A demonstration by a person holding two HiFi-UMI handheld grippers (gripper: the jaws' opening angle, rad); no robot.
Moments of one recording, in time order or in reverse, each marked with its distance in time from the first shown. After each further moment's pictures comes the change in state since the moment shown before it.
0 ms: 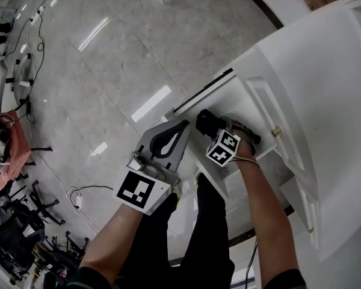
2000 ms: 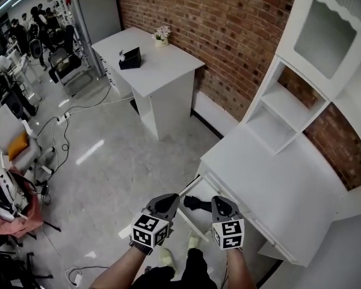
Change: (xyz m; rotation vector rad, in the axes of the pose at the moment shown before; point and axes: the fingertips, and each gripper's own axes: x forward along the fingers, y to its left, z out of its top) left arm -0.201 -0.138 0.237 0.035 -0.048 -0.056; right arm -0.594 0.020 0.110 0.646 -0.803 -0.550
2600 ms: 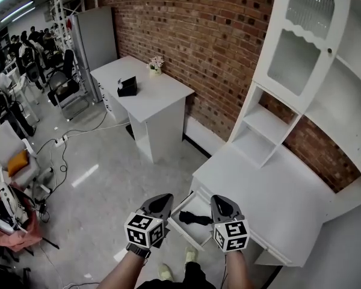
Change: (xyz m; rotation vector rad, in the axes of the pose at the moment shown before) left arm -0.053 -0.033 0.102 -0.009 -0.105 0.009; right arm -0.083 0.000 0.127 0.028 -0.184 -0.035
